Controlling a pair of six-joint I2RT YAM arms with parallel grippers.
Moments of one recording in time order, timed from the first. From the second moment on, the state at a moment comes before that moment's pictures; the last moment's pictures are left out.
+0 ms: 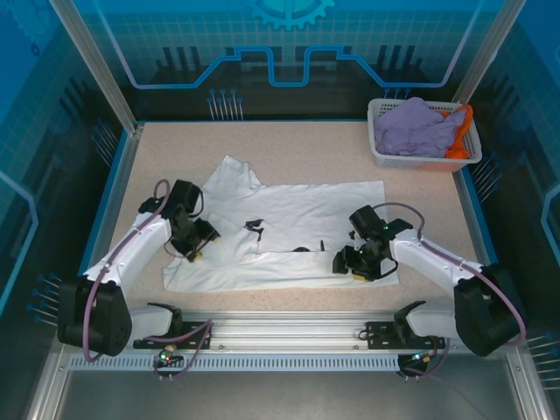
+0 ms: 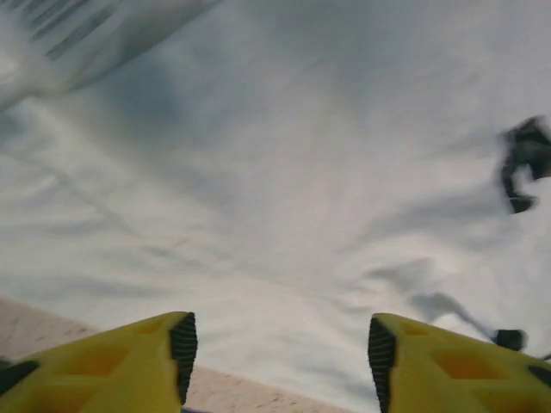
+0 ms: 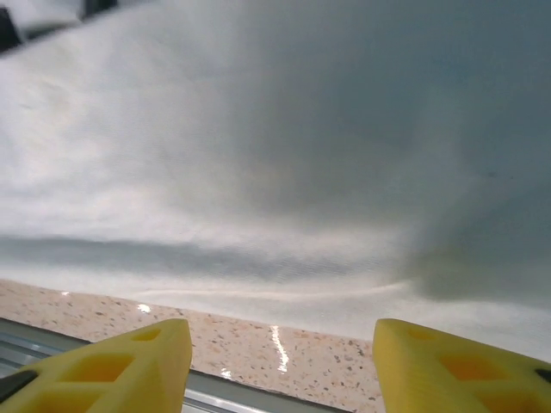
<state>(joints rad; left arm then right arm) -0.17 1.27 0.90 -0.99 0.18 -0.97 0.46 1.25 0.68 -0.84 -0.31 0.65</state>
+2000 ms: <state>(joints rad) -0.07 2.68 2.59 -1.13 0.01 -0.58 0.23 1.32 0.94 -0.52 0.12 0.59</state>
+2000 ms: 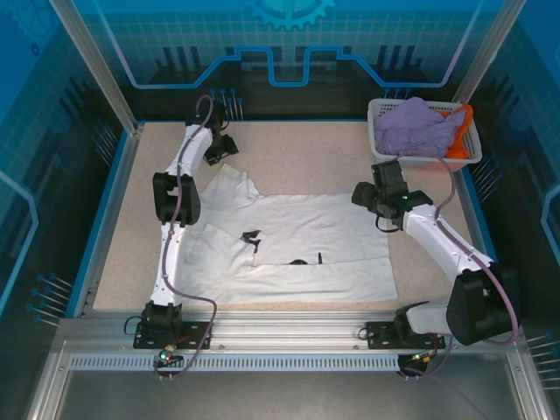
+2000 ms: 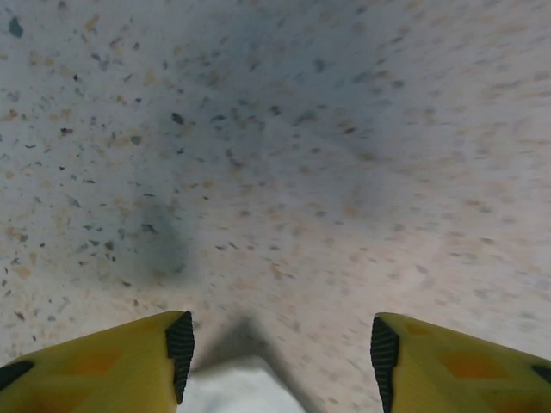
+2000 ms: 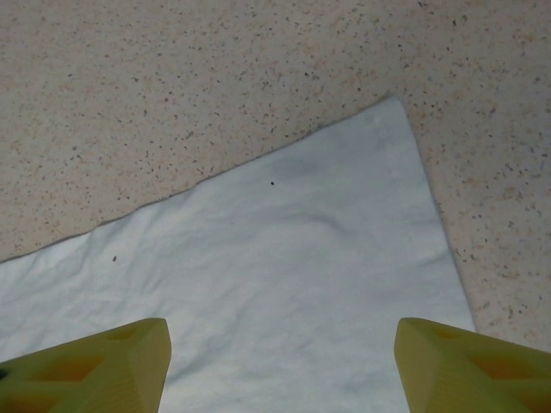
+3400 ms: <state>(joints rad) -0.11 2.63 2.44 -1.07 -0.11 -0.43 0.10 1.54 1.05 -0.49 0.08 0.56</state>
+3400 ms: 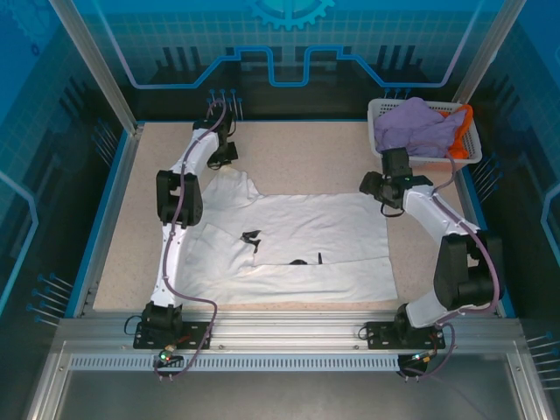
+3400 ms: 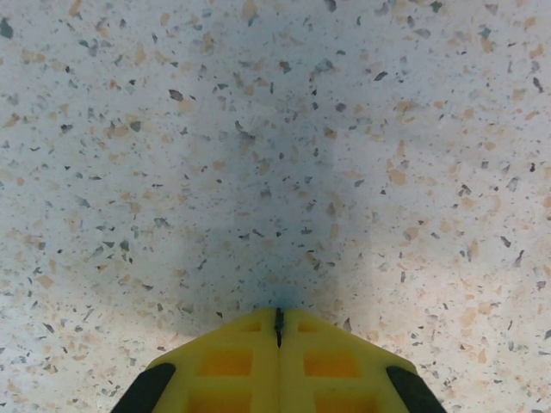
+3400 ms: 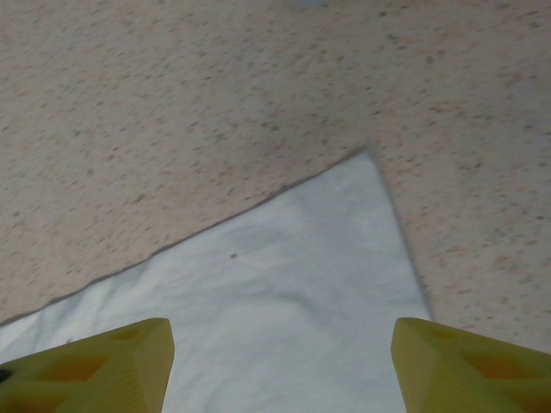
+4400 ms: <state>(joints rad) -0.11 2.21 1.90 -0.75 0.03 -0.44 -0.05 1.96 1.29 -0.38 0.07 0.66</state>
